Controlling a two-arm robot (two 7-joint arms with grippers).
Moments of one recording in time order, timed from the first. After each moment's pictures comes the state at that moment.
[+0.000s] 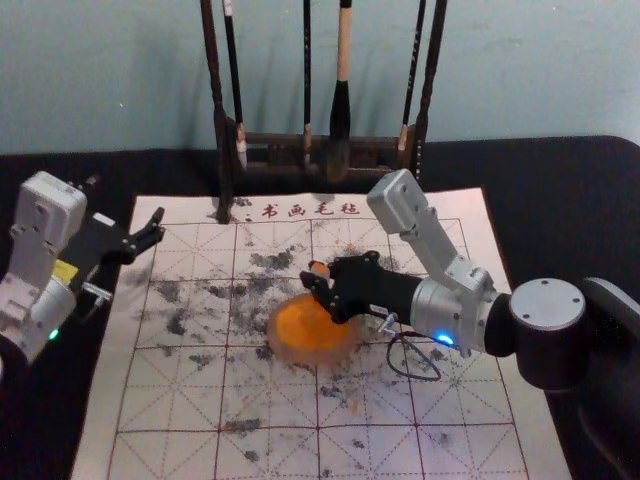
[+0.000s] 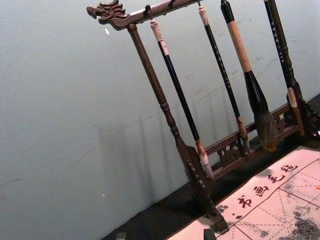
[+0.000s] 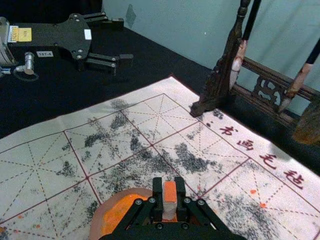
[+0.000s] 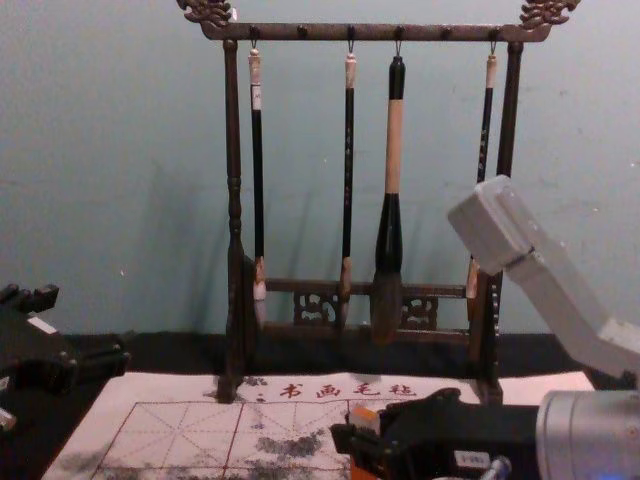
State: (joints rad) left arm -0.20 0.60 0.45 -1.41 -0.25 -0.12 0.03; right arm 0.35 0.34 -0.57 -1.36 0.26 0.21 0.48
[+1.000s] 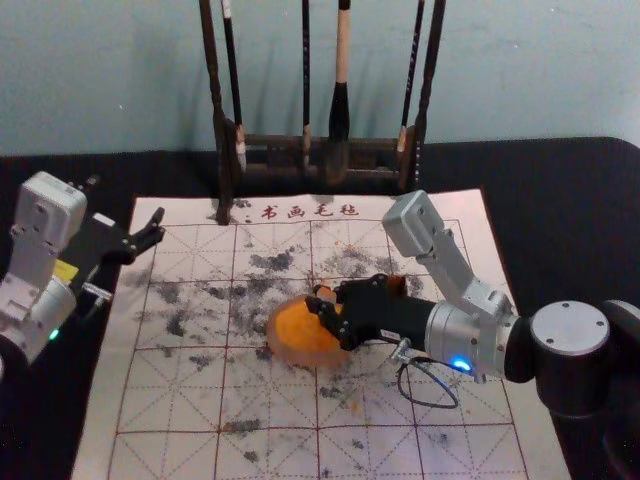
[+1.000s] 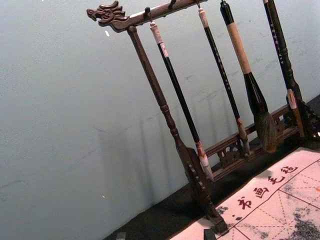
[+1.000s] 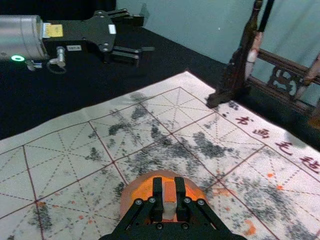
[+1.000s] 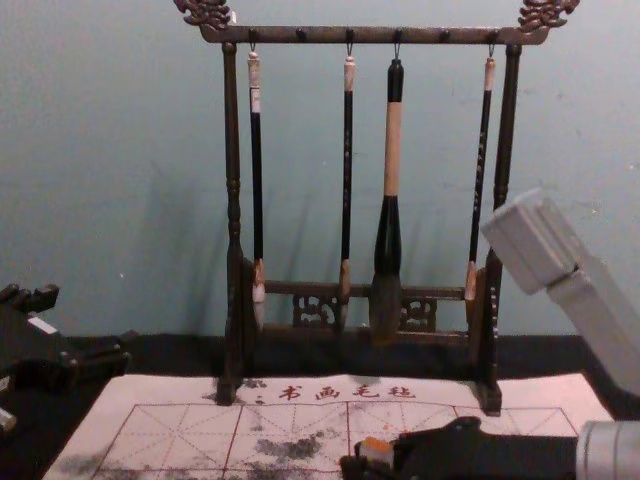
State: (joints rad) left arm -0.20 0.60 0.45 -1.41 -0.25 -0.12 0.03; right arm 0.27 0.39 -0.56 -1.46 0.29 0.23 0.50
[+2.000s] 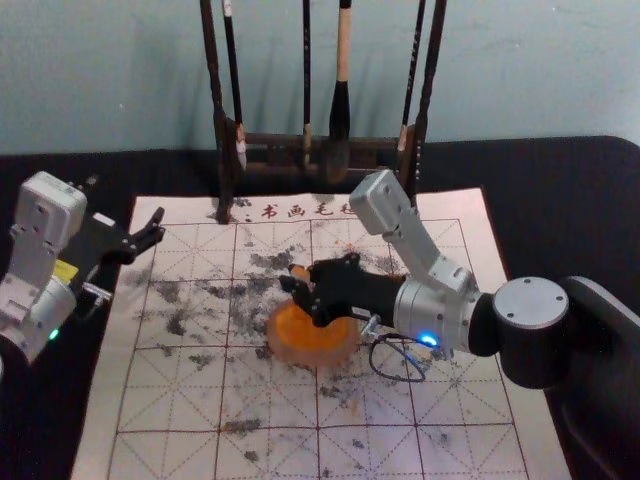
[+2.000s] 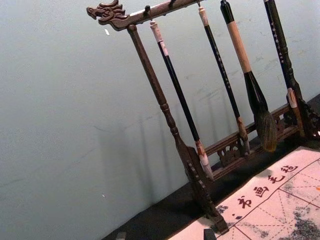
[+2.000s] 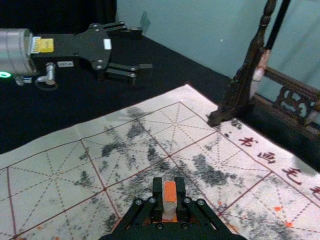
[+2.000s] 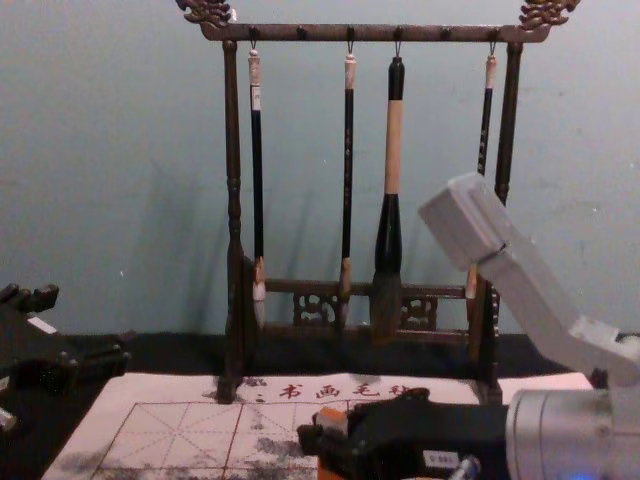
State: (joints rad) left arm -0.20 0.60 0.45 -1.41 -0.25 -0.12 0.03; right arm 0.37 0.32 -0.60 -1.35 0.27 0.21 0.50
